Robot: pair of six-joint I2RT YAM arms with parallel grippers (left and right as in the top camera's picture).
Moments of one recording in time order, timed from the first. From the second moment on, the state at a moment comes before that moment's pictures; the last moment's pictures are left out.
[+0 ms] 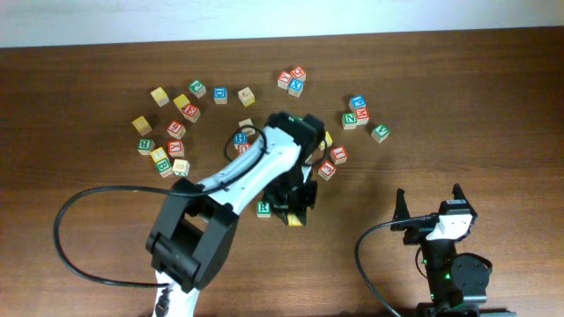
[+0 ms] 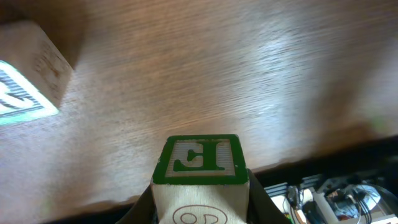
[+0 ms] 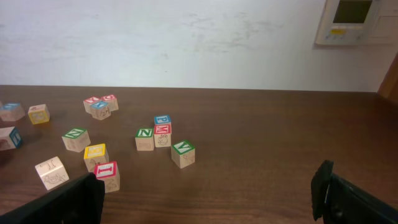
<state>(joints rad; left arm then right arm) -0.68 2.10 1.64 -1.39 0.33 -0.42 -0.04 0.01 0.01 -0.07 -0.04 0.00</state>
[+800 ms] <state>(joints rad) -0.72 2.10 1.28 -1.37 0.48 -0.46 -0.04 0.01 0.01 -0.07 -0.04 0.00</state>
